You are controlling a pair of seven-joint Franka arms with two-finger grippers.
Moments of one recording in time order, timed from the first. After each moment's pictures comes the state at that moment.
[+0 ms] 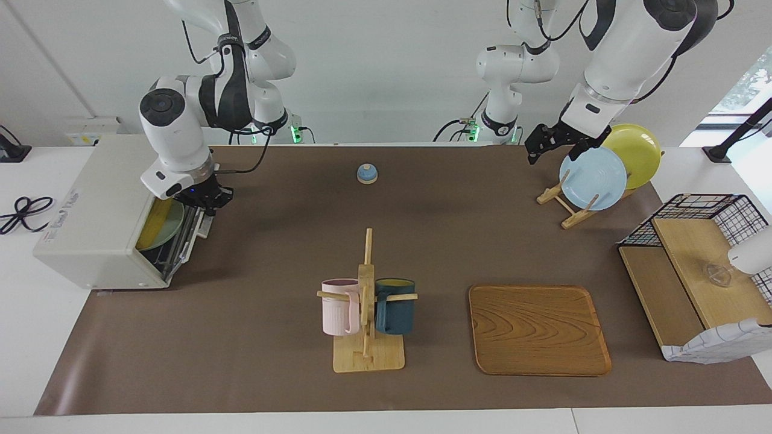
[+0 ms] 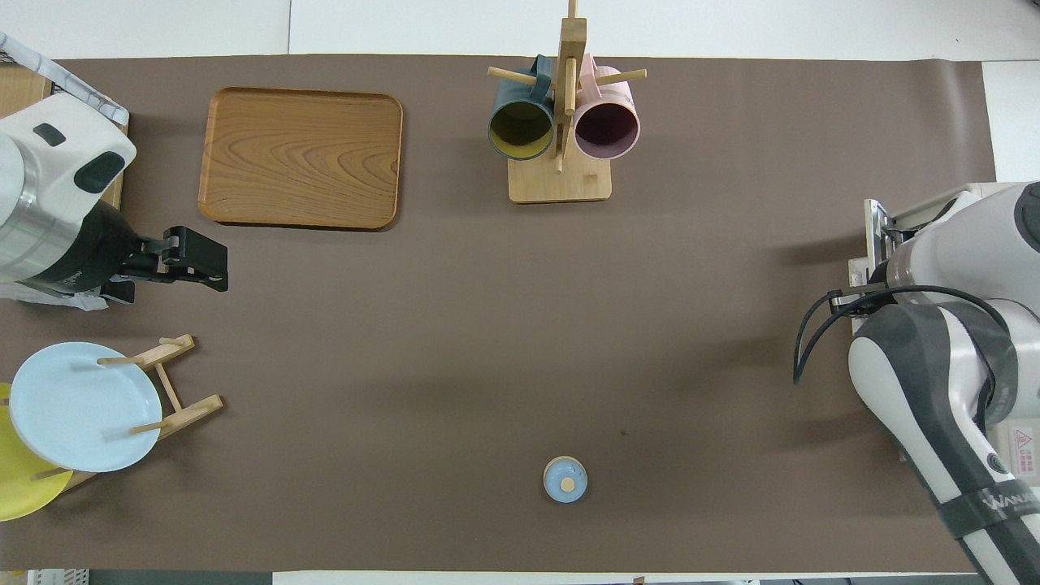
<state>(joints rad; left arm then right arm) -0.15 -0.01 -0.07 -1.60 -0.06 1.47 -0.26 0.05 -0.03 -0.05 -2.14 -0.15 2.02 0.00</state>
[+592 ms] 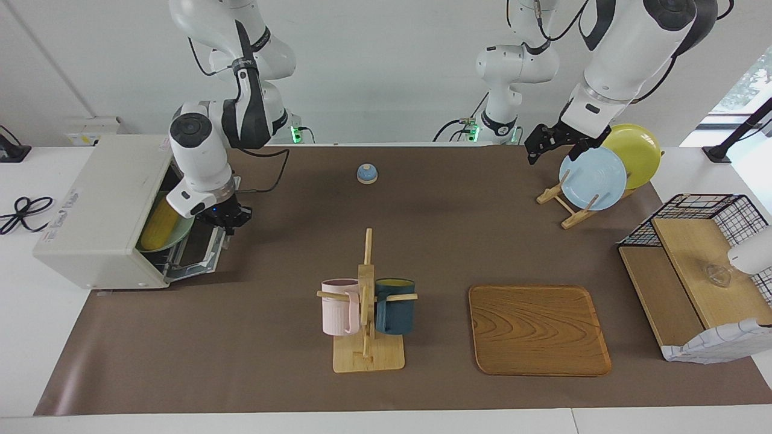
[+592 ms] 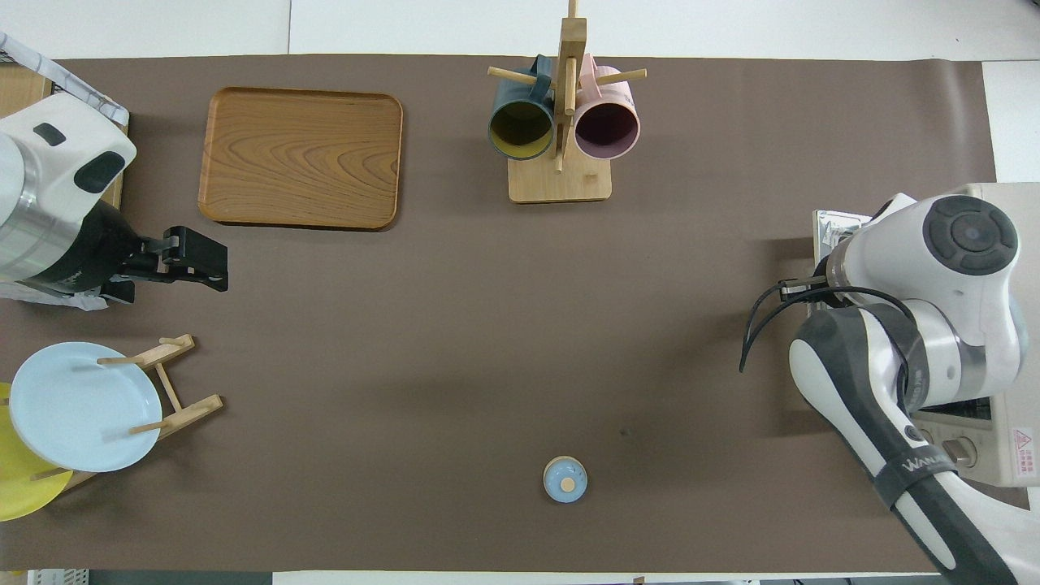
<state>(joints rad) -0.15 -0.01 -0.07 -1.60 -0.06 1.47 -0.26 0.10 0.07 -0.05 -2.18 -0.15 2.22 0.08</state>
